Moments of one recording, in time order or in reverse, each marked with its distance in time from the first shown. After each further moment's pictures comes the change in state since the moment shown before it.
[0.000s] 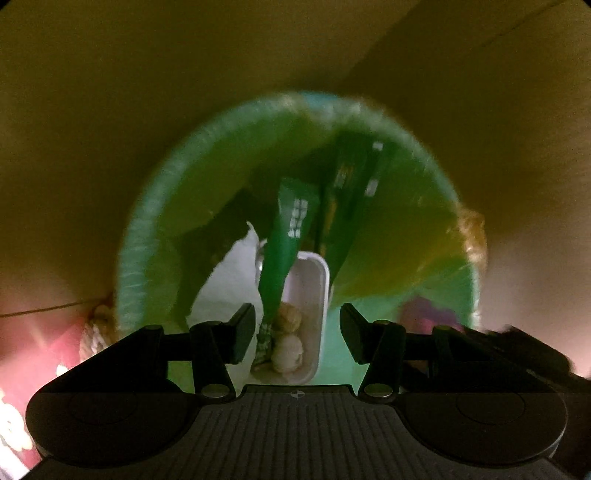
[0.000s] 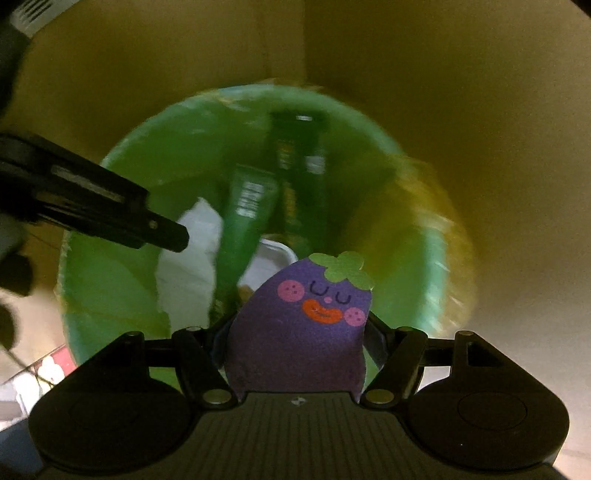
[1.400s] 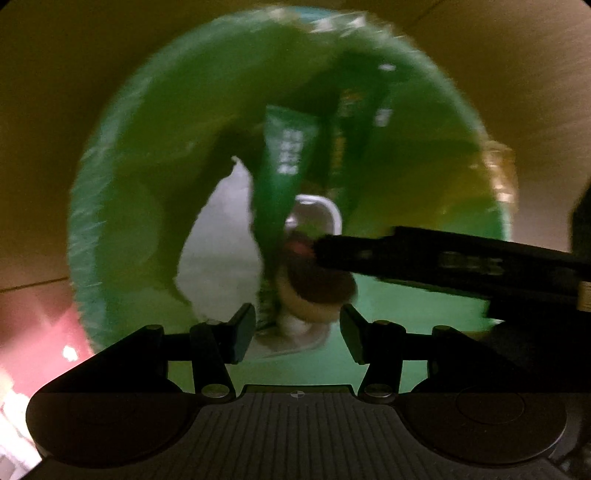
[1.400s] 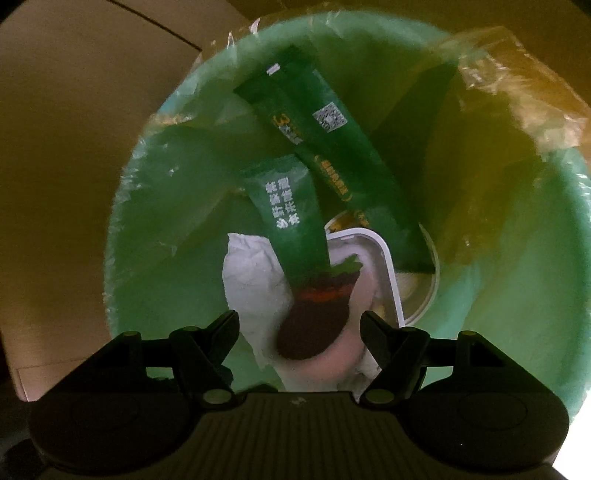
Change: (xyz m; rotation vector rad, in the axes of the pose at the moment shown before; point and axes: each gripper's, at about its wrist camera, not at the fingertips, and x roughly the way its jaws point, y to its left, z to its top) left arm 0.057 -0.012 -0.017 0.048 0.153 0.061; right arm 0.081 -0.035 0.028 0.519 0.169 0.361
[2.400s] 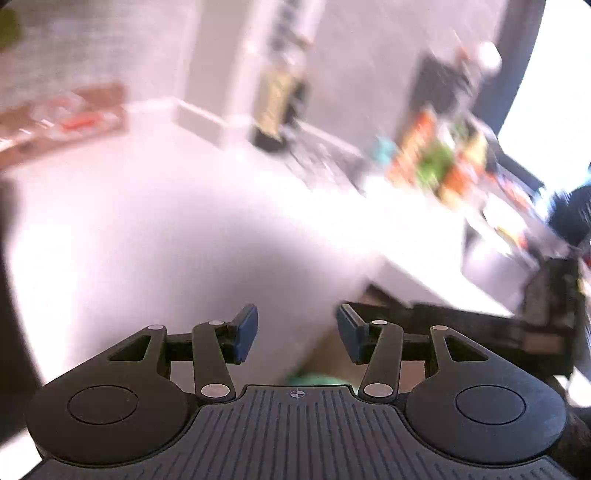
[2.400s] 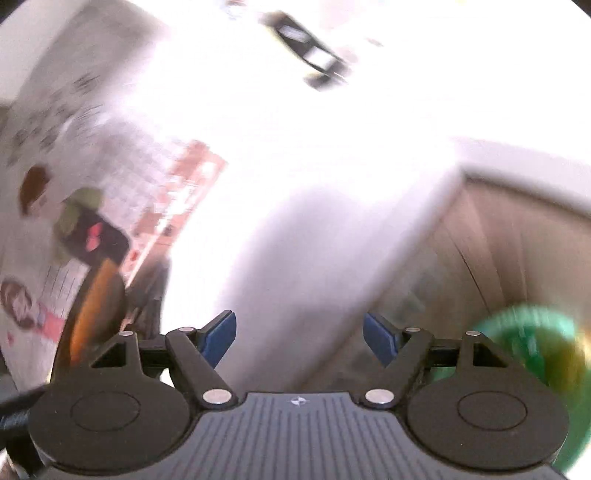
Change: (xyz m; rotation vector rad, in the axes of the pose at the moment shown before) left arm -0.478 -0.021 -0.032 0.183 -0.833 -0.005; right arm -0.304 0.247 -0.016 -0.254 -0.519 0.355
